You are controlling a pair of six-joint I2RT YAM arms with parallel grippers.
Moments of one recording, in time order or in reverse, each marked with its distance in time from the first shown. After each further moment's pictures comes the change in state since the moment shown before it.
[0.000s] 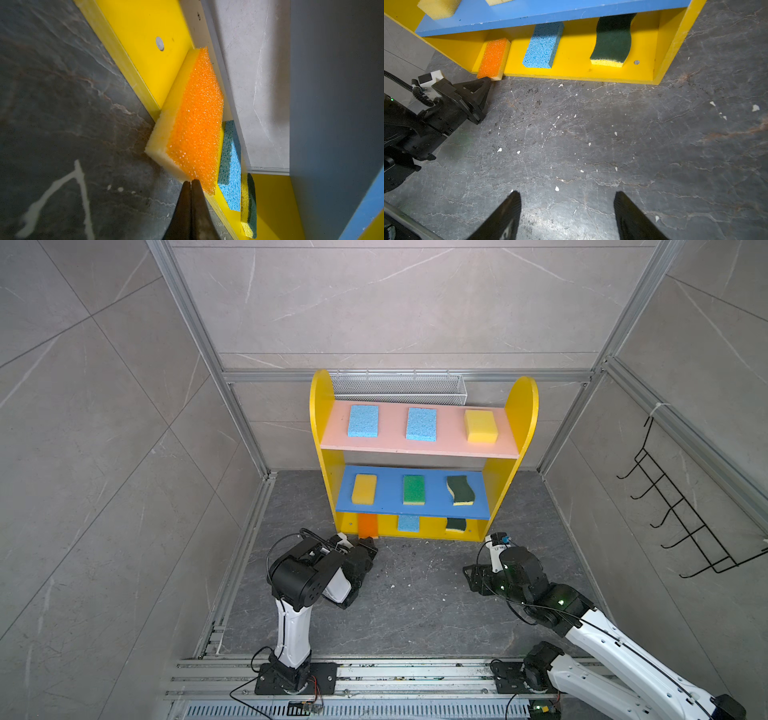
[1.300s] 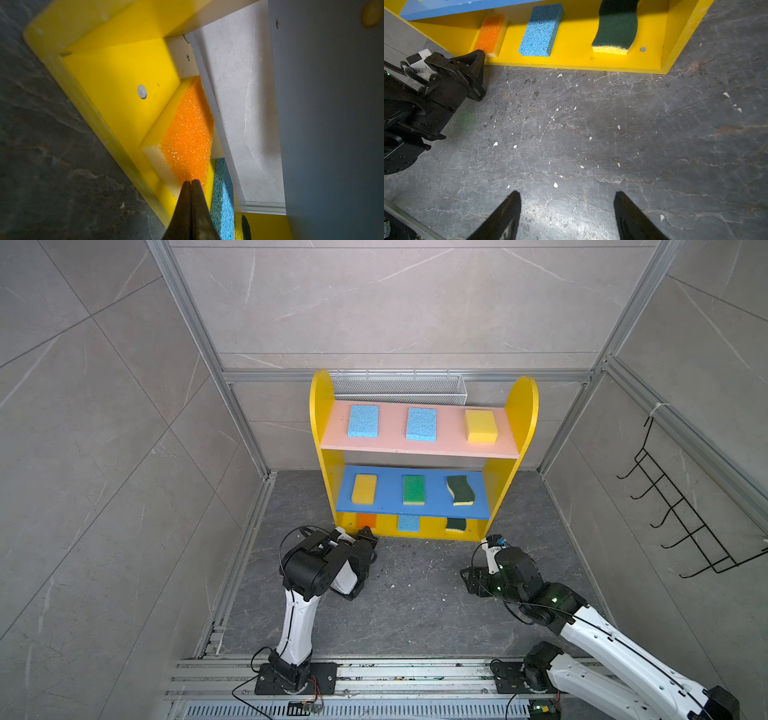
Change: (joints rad) left arm 0.011 0.122 0.129 0.083 -0.146 -0.002; right arm -0.002 0.034 -0.026 0.023 -0.023 0.000
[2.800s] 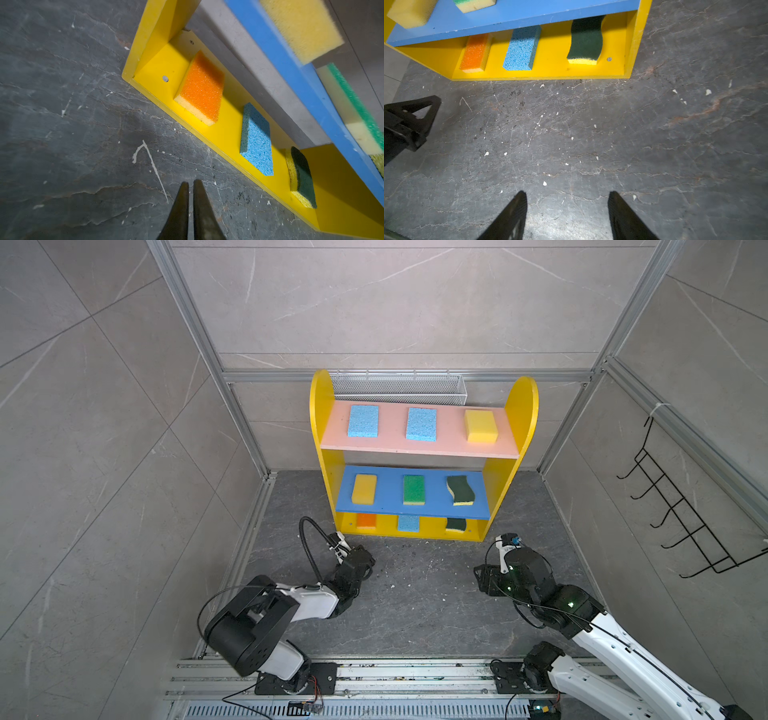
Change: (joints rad) left arm -0.109 -0.644 -0.210 -0.697 -0.055 0.365; right arm -0.005 -0.071 0.082 -0.167 0.112 0.055
